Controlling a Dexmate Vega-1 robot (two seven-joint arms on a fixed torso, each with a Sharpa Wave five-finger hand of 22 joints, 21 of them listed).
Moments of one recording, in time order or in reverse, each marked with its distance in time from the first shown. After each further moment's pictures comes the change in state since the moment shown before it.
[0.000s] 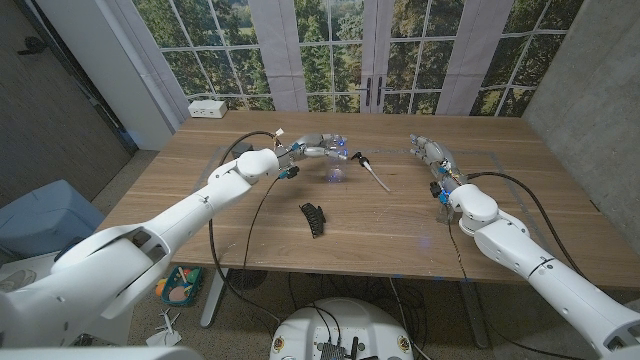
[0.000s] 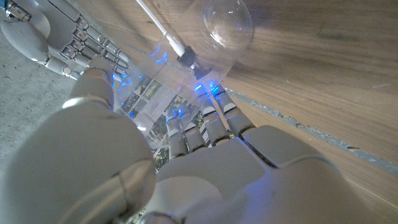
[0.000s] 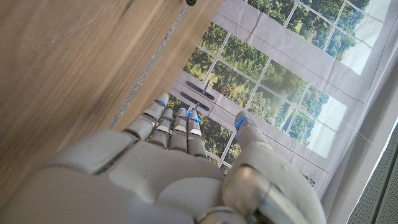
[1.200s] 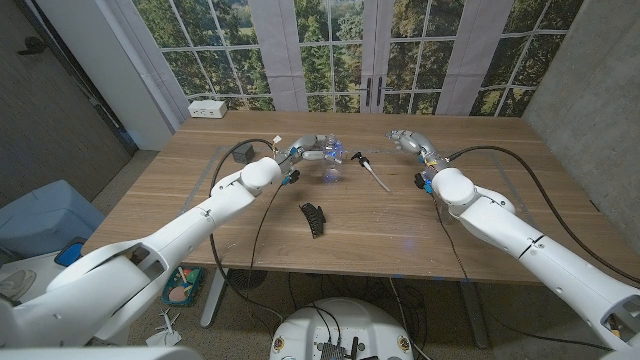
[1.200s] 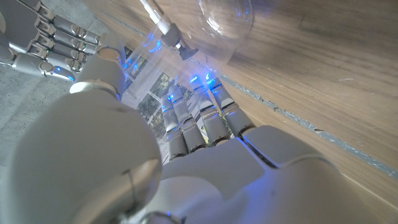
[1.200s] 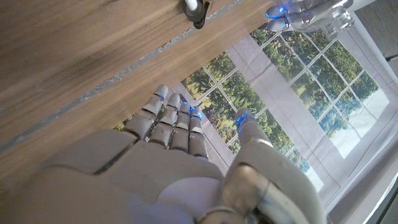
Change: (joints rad) left arm 0.088 0.006 -0.032 -0.094 0.031 0.066 0.208; left_hand 0.115 0.081 0.139 -0.121 -0.181 0.190 0.031 0.116 0.023 0.285 0.030 0.112 0.019 0.172 -0.021 -0.030 0.001 0.140 -0.032 0.015 0.009; right arm 0.130 -0.057 -0.155 -0.192 -0.276 -0.353 -0.072; right_hand 0.043 0.002 -0.025 -0.021 0.014 0.065 -0.029 0.029 0.010 0.091 -0.030 0.040 0.027 0.195 -0.031 0.100 0.053 0.070 0.037 0.040 0.019
